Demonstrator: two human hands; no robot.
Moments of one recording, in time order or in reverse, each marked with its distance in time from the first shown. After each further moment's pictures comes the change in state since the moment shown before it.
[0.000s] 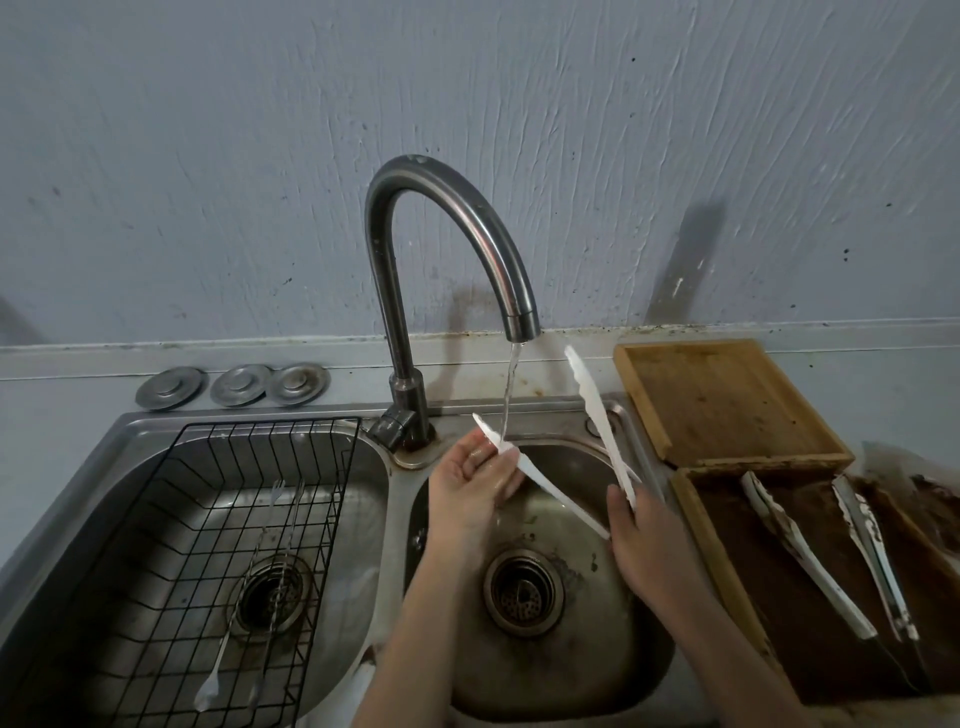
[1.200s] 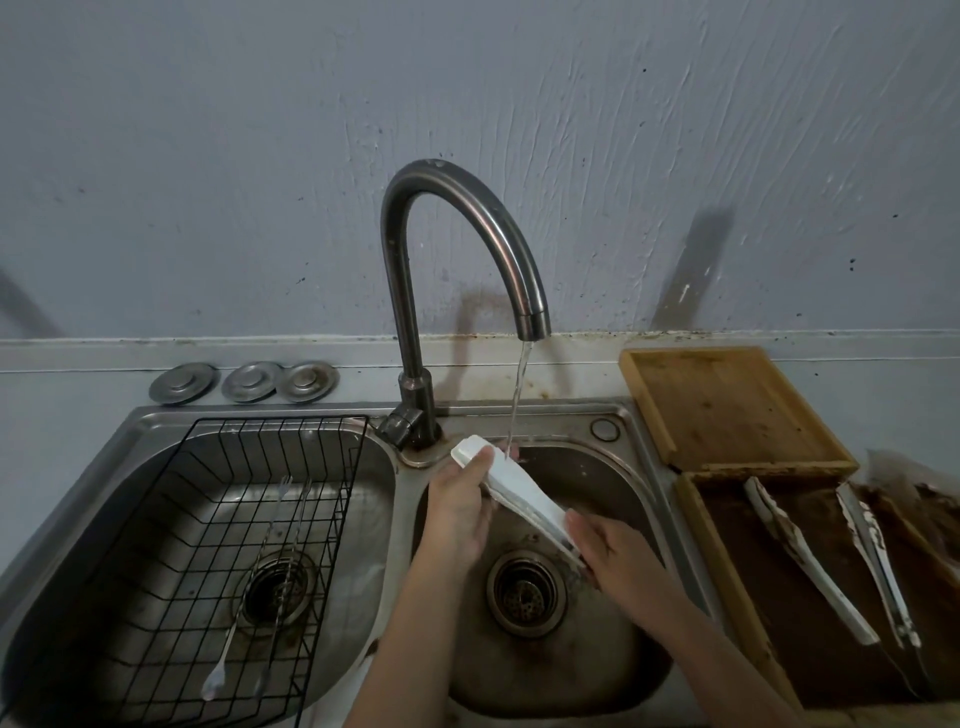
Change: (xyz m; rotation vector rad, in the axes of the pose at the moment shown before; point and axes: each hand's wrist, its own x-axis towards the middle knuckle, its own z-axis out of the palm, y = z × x) left_hand 0.014 -0.004 -0.015 -0.047 0.156 -0.198; right_hand -0.013 -0.003 0.009 0.014 -0.347 -0.135
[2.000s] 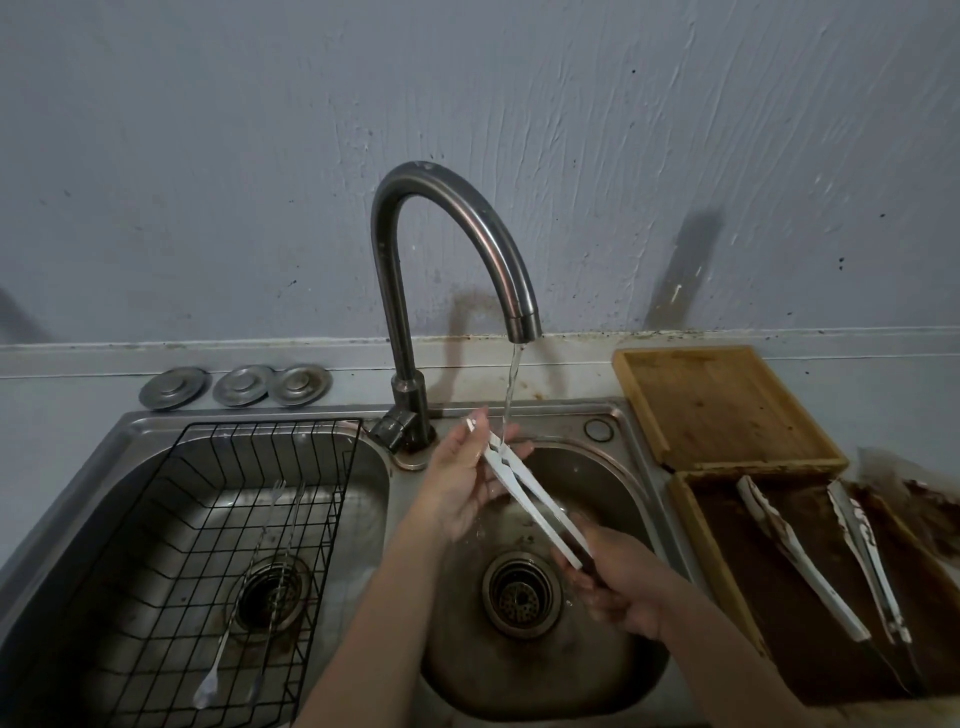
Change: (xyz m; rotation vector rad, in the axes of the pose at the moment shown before) left_hand 0.005 0.022 0.008 0.073 -0.324 0.015; right_hand 0.000 -0.006 -0.009 0.750 -0.385 0.490
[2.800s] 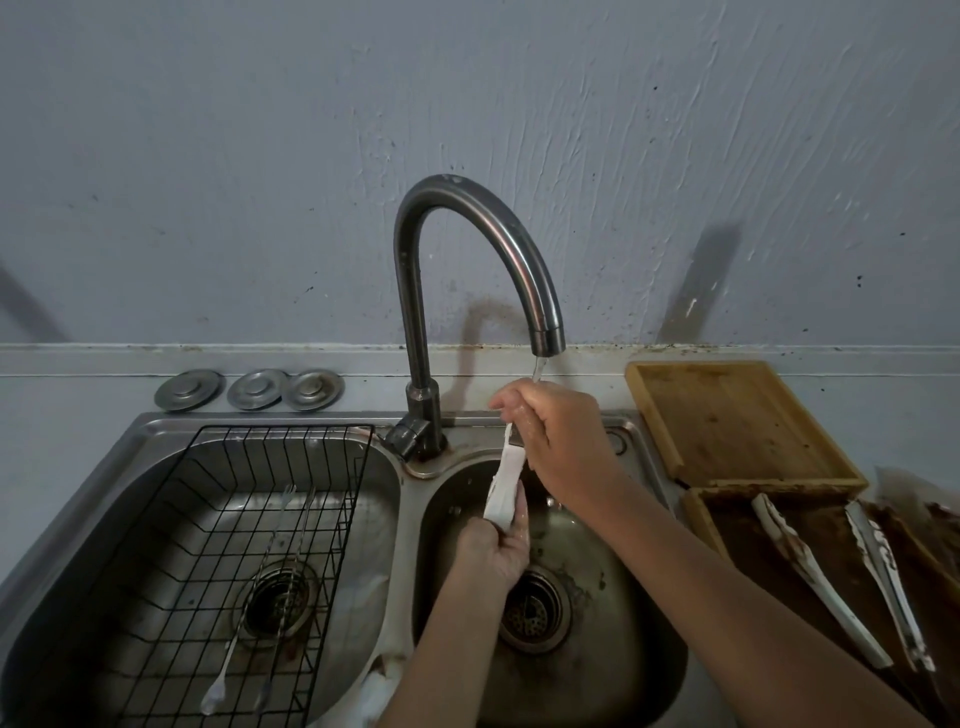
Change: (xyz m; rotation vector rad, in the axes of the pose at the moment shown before) left_hand 0.002 -0.044 0.001 -0.980 0.538 -0.365; right_hand 0.006 -0.106 0.063 -0.875 0.445 -1.311
